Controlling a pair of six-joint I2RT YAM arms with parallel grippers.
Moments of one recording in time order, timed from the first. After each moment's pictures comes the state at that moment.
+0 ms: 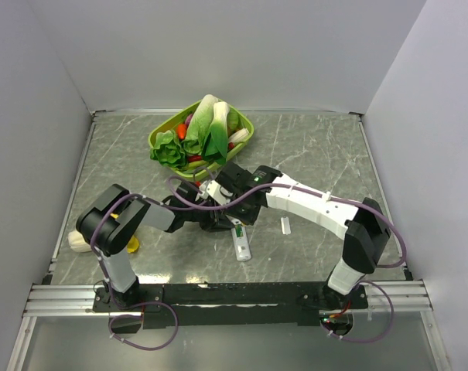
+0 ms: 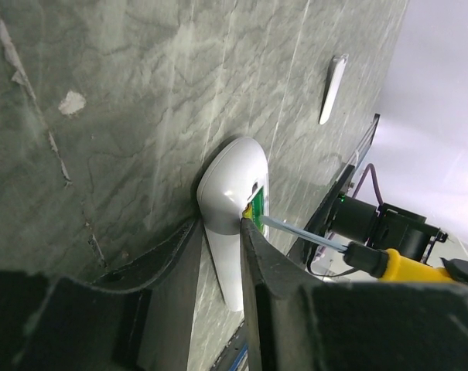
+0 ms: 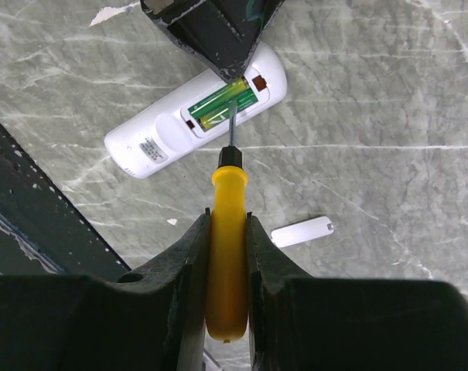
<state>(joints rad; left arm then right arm) -0.57 1.78 0.61 0.49 0.62 -0.97 0.93 1.65 1.41 -1.03 0.01 -0.30</state>
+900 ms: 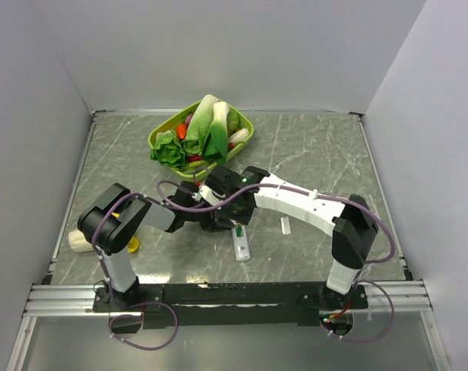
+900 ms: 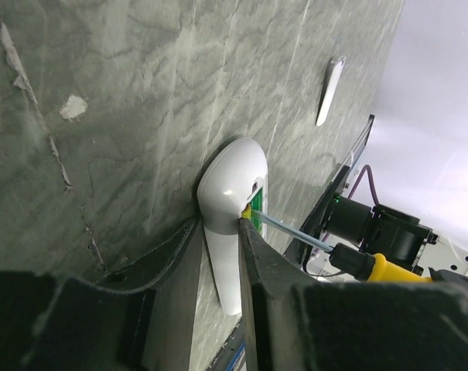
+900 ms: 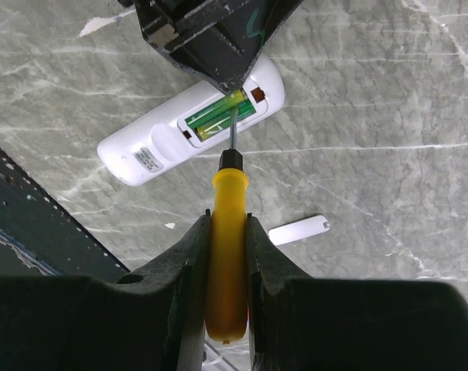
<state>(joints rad) -0.57 1.79 0.61 0.51 0.63 -0.99 0.98 1.74 1.49 -1.06 0.07 -0.26</state>
